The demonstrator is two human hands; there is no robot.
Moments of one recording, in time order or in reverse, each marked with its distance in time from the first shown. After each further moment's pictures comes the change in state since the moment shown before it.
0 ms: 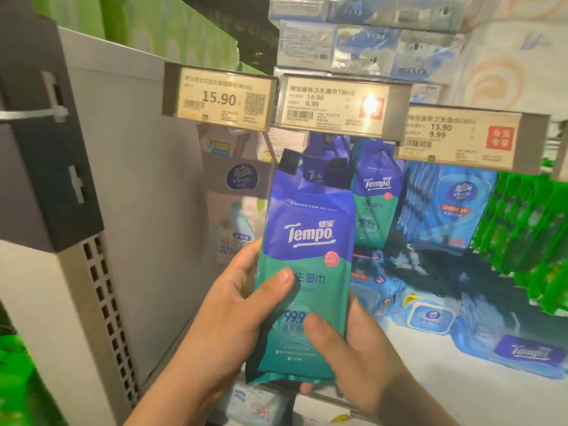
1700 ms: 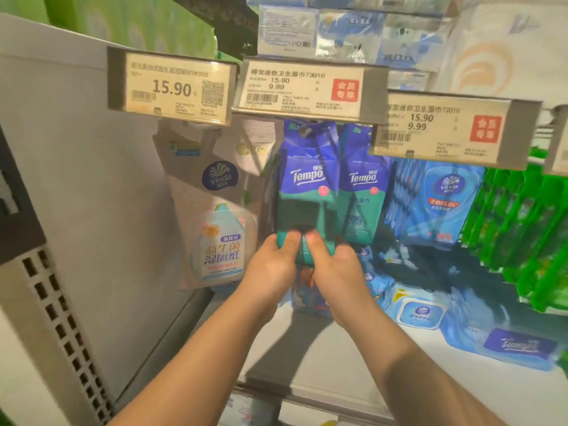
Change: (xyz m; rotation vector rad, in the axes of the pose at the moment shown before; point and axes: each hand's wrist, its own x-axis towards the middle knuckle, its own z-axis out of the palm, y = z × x) left_hand 0.112 -0.064 0.015 0.489 0.213 -0.211; right_hand 0.105 0.037 -0.041 -0.173 0.512 0.164
